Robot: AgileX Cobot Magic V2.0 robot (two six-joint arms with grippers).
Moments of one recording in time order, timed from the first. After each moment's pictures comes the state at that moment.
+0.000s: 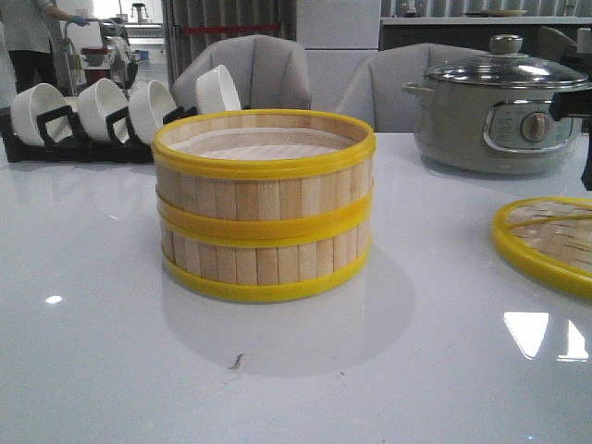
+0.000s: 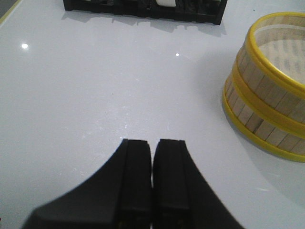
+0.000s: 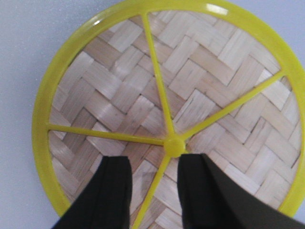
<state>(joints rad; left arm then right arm) -0.10 0.59 -0.45 -0.04 0.40 -0.07 -0.10 1.84 -1.37 0.03 0.77 0.11</state>
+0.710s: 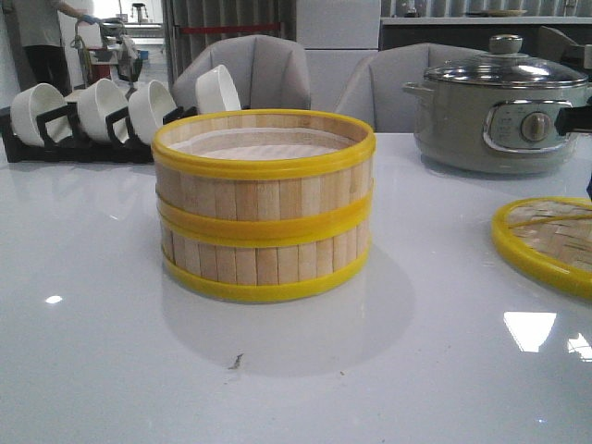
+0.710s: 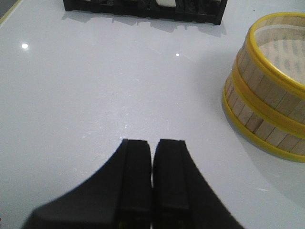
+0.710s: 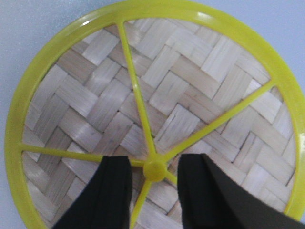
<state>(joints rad) -0.10 0.59 -0.45 -0.04 0.40 -0.07 -0.13 1.88 -1.37 0.03 0.72 0.11</state>
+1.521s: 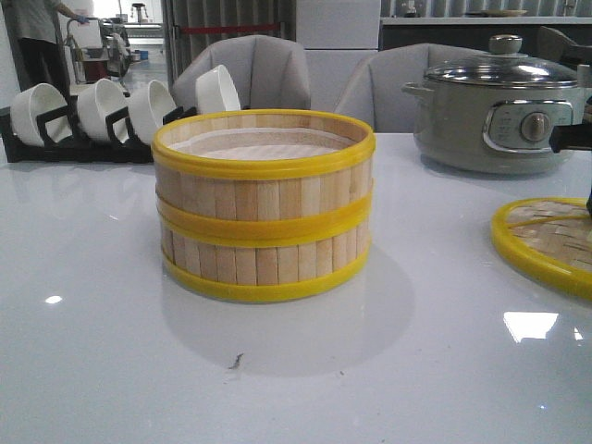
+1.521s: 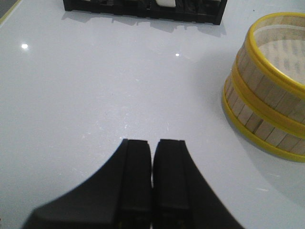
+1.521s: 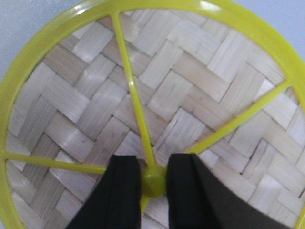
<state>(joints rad) -0.10 0.59 -0.45 -0.04 0.40 -0.07 -0.13 1.93 -1.37 0.03 0.70 0.11</state>
